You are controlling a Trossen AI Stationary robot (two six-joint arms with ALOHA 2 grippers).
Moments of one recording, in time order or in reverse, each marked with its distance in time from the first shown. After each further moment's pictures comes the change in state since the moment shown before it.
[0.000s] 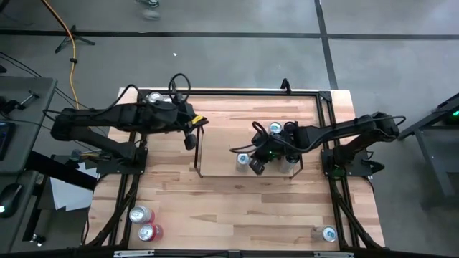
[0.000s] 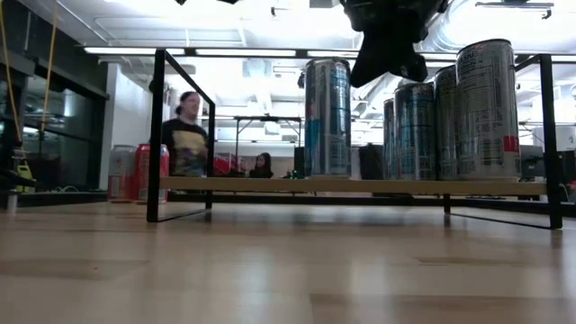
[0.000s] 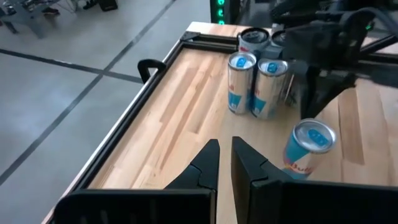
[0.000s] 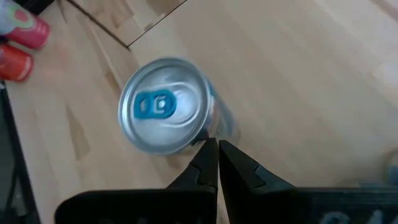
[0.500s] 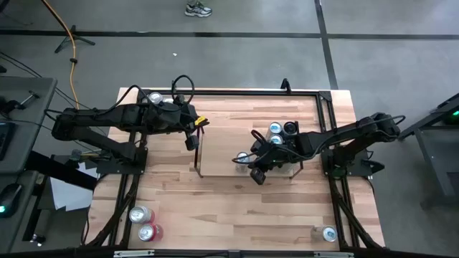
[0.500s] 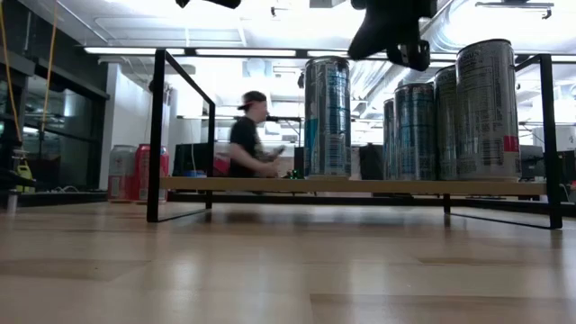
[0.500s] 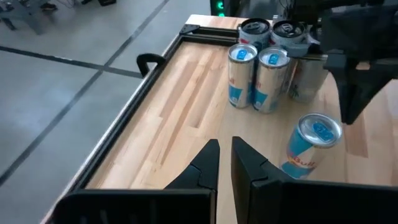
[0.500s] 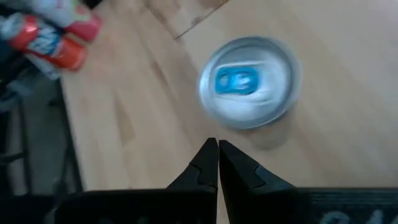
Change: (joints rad) left arm 0.000 0.015 0.000 -0.014 0.006 0.003; right arm 0.086 -0.008 0.000 0.077 -0.046 0.037
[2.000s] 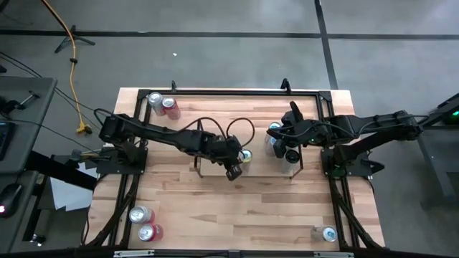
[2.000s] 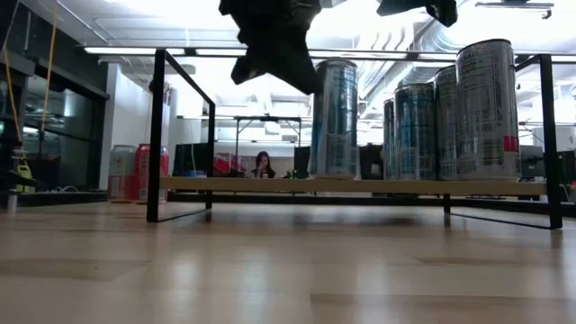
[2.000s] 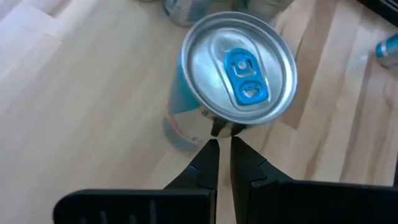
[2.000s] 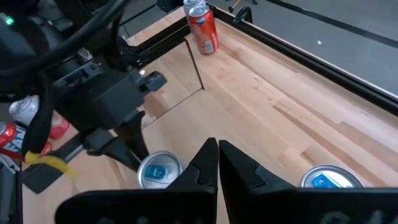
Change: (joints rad) left arm -0.089 0.601 0.175 0.064 0.252 -0.485; right arm -0.053 -0.339 0.000 -0.140 0.378 -0.118
